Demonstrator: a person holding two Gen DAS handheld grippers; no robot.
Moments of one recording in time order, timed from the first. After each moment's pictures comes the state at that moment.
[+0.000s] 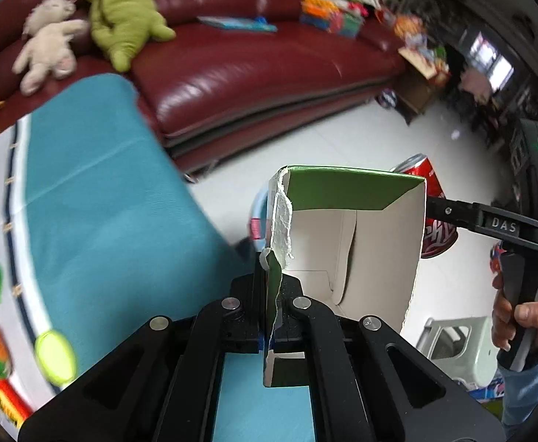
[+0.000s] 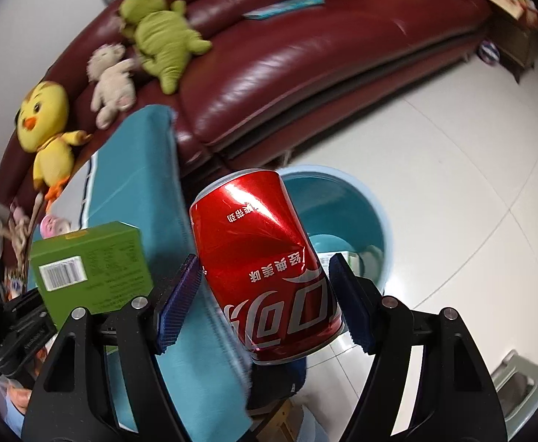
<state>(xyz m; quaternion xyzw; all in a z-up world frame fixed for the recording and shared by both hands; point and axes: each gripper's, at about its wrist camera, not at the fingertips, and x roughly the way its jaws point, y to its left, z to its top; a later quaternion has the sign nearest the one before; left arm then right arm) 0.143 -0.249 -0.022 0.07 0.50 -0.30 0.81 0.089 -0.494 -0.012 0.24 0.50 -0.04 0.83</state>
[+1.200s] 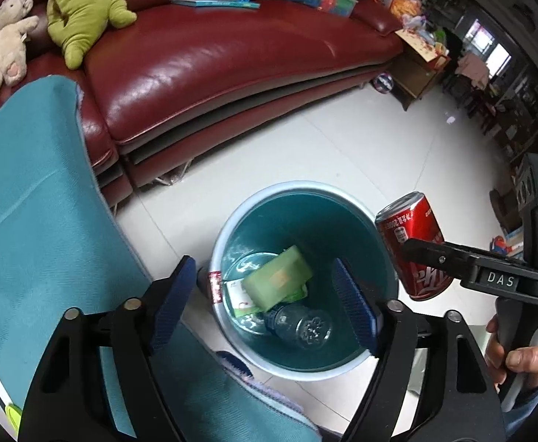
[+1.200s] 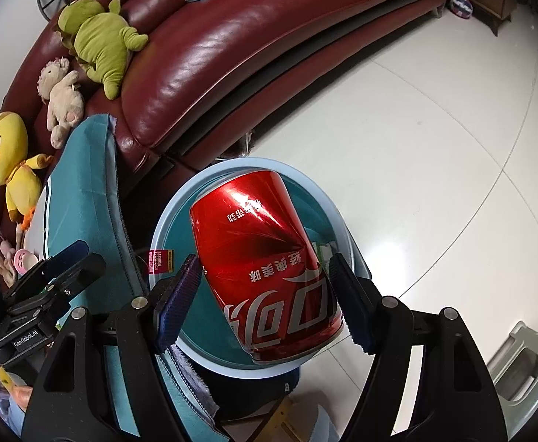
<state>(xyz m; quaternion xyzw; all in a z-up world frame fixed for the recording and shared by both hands) 0.206 -0.326 -0.067 0.08 0.52 -0.31 0.79 0.116 -0.548 -0.073 0.28 0.53 -0.08 0.79</state>
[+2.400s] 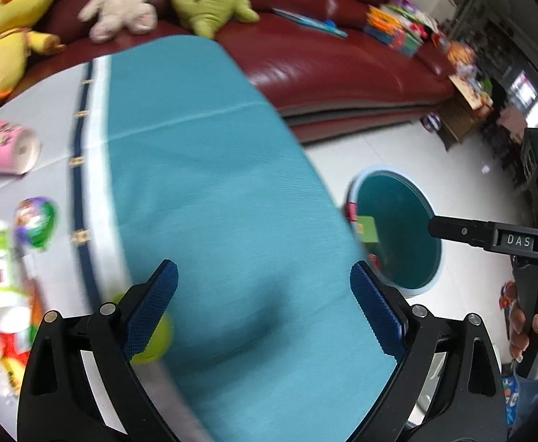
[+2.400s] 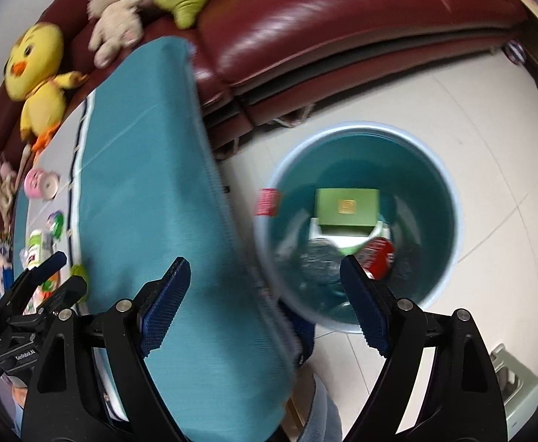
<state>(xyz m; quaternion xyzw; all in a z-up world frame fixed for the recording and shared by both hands) 0.162 -0.117 -0.040 0.01 0.51 -0.21 0.83 0.143 -0.389 -0.037 0.18 0.59 -0.01 0.79</state>
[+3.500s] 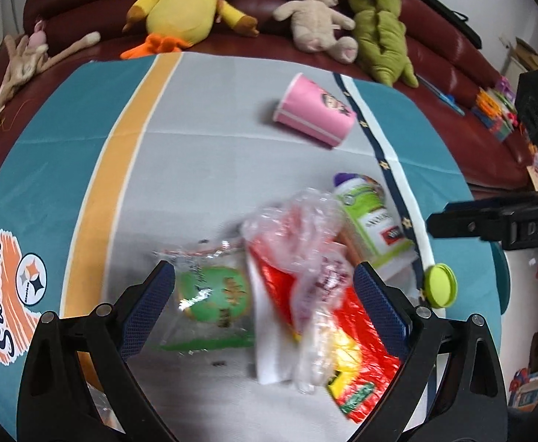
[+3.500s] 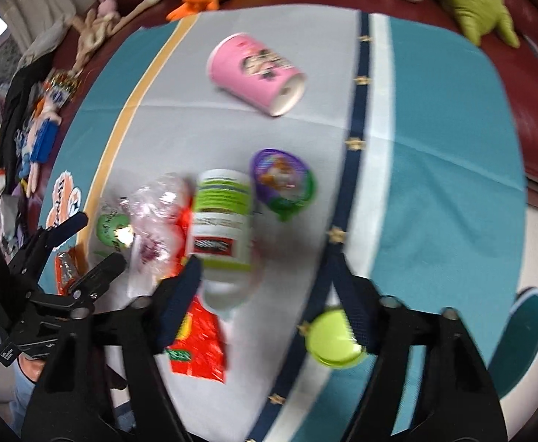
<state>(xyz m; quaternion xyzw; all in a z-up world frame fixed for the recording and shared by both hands) 0.135 0.192 -0.029 -0.08 0.48 -0.03 0.87 0.240 -0.010 -0.011 -0.02 0.63 0.24 0.74</state>
